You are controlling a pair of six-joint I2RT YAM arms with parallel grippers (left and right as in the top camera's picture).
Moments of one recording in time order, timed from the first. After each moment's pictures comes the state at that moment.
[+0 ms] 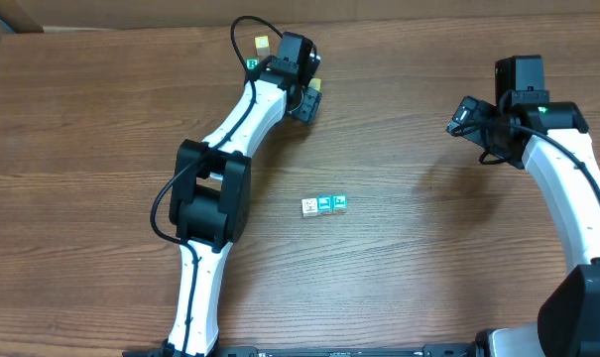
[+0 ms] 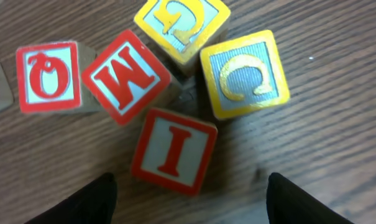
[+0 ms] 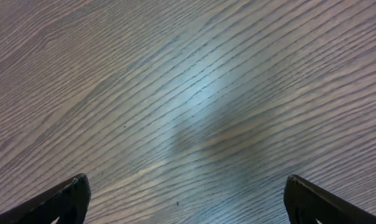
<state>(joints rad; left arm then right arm) -0.33 2.40 1.95 -0.65 -0.07 0.08 0.01 1.64 1.33 -0.84 0.09 0.51</state>
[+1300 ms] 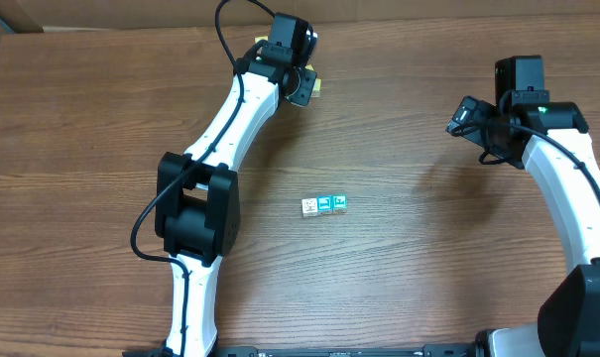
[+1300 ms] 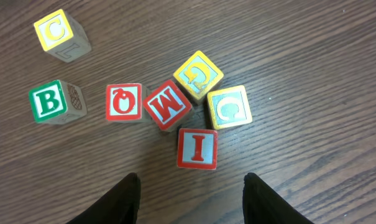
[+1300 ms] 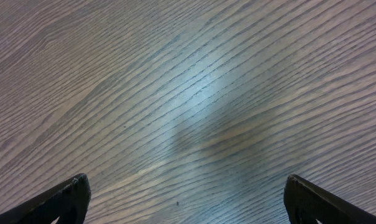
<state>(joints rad) -0.33 2.27 1.96 -0.69 -0.07 0.03 0.01 1.64 1.33 -0.84 0.09 0.51</state>
